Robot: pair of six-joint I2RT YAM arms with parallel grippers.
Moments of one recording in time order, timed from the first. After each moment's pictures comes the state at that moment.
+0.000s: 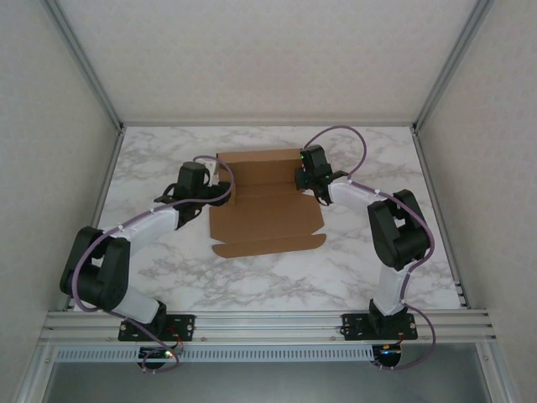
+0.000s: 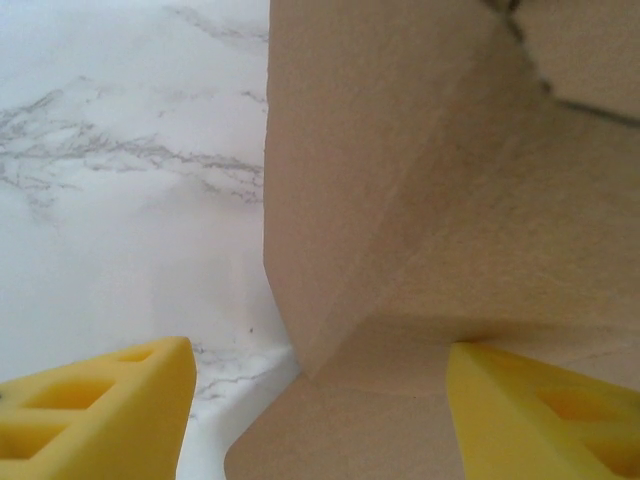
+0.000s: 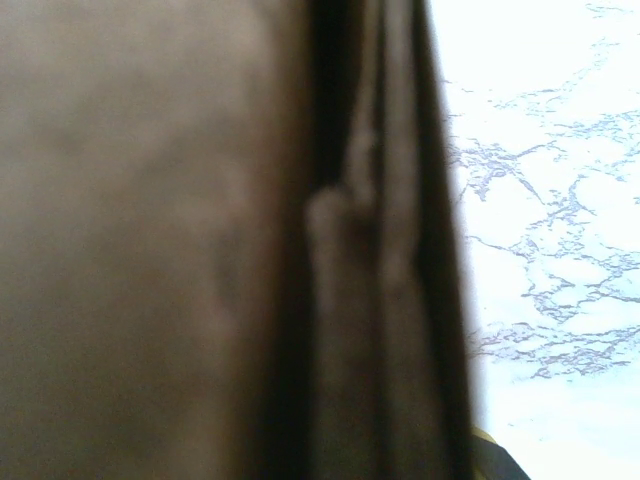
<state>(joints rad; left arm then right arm) -0.31 1.51 0.84 0.00 0.00 -0.17 0.49 1.87 1.21 -0.14 0.19 0.23</state>
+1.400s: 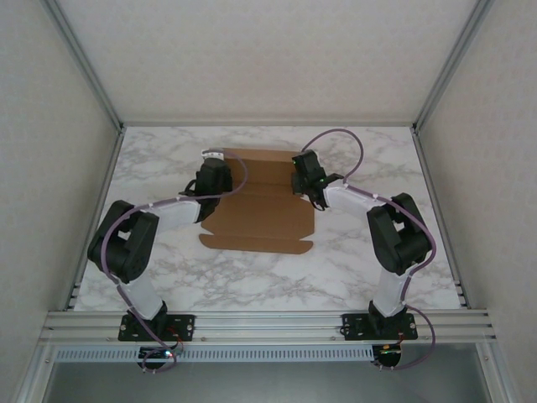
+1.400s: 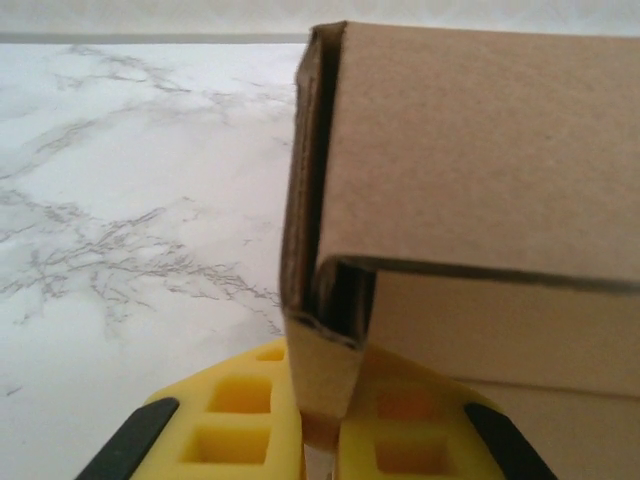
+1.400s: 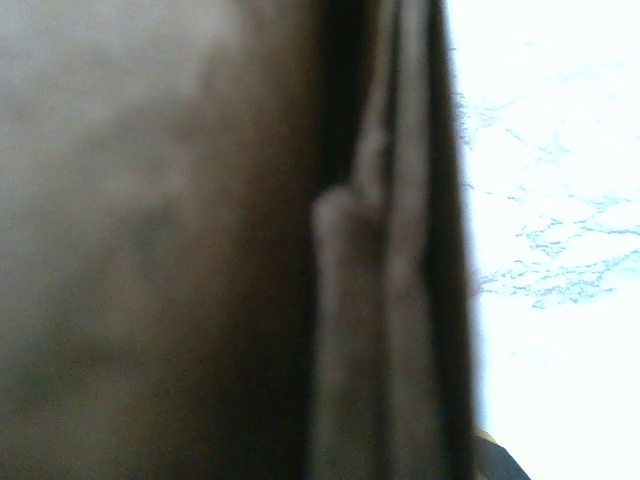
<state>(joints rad) -0.41 1.75 0.95 0.27 -0.41 -0.24 0.56 1.84 1.21 -0.23 0.30 0.35</state>
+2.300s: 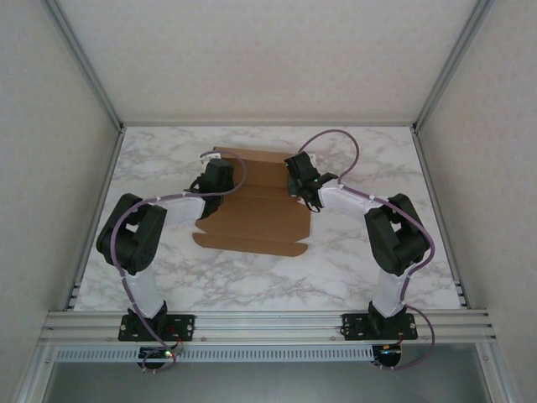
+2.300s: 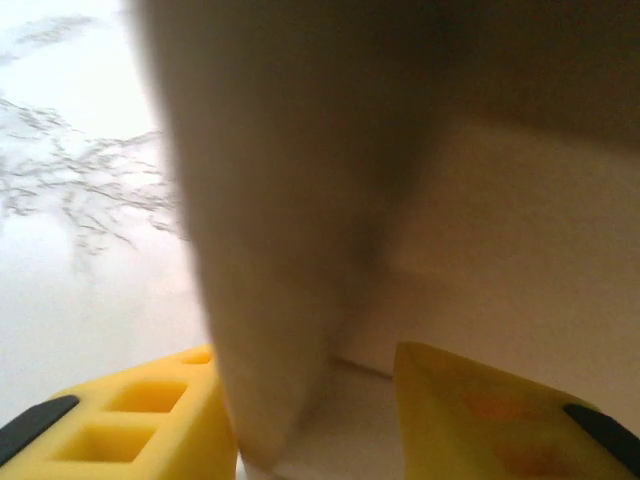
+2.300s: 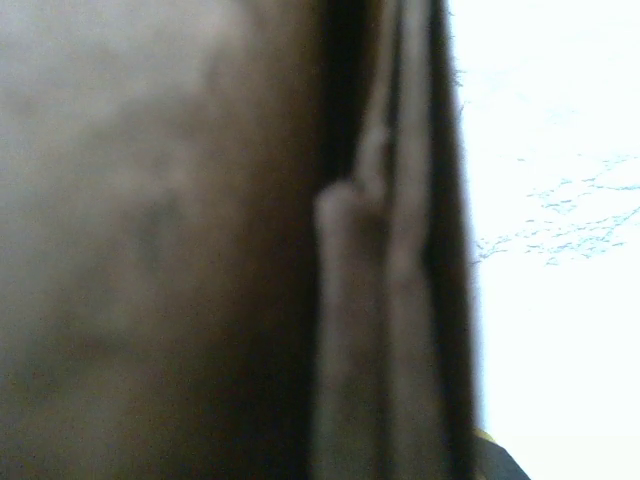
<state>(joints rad) -0.40 1.82 0.99 0.20 -0.40 -0.42 0.60 1.84 1.24 -0.30 0.34 0.43</state>
